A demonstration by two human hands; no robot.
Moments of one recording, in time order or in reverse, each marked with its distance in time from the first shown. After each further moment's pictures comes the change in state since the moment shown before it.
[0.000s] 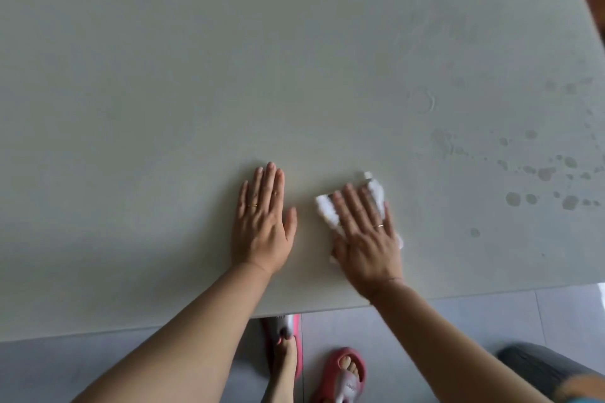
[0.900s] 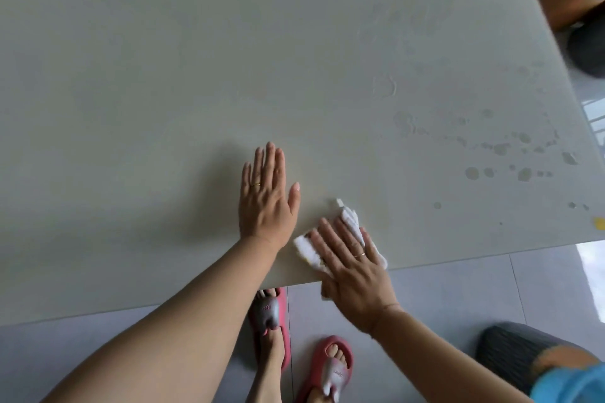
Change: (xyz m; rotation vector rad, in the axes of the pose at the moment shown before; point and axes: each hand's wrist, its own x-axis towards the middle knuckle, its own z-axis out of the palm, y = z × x) left_hand 0.006 0.053 -0.004 -0.049 0.008 -0.013; right_hand -0.086 0.019 0.004 -0.009 -0.087 -0.177
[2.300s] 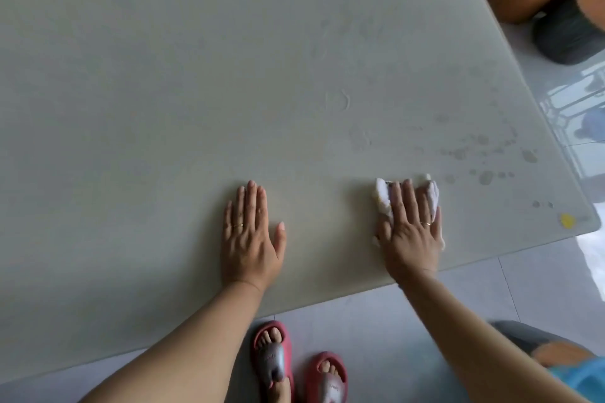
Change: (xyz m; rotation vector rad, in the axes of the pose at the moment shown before) left_hand -0.011 0.039 0.030 0.082 -0.002 0.022; right_hand 0.020 0.134 -0.026 0.118 0.107 0.742
